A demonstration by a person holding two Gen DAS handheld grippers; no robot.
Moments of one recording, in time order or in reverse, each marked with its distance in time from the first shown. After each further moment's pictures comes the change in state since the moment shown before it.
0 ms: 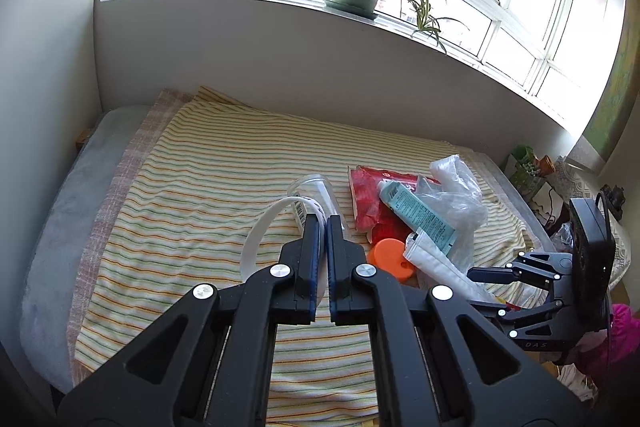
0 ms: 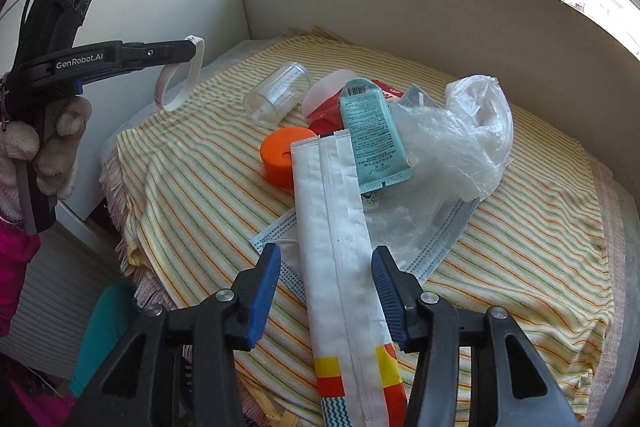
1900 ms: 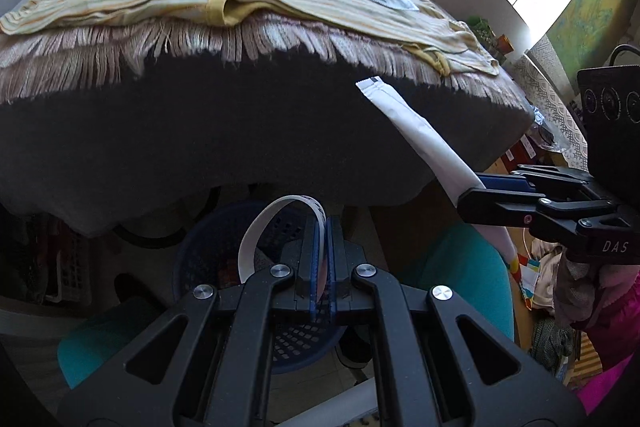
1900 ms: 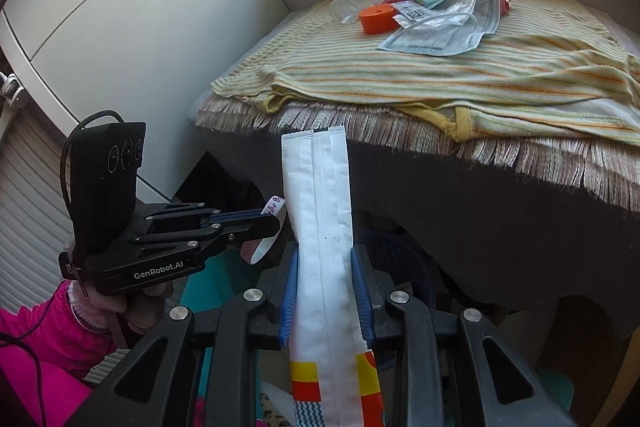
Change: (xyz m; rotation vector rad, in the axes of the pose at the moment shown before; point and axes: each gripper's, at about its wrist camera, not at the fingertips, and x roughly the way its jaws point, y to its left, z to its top) left arm -0.021 -0.071 -0.238 -0.013 0.343 -0.128; right arm -0.051 0.076 -0.156 0.251 0.027 0.270
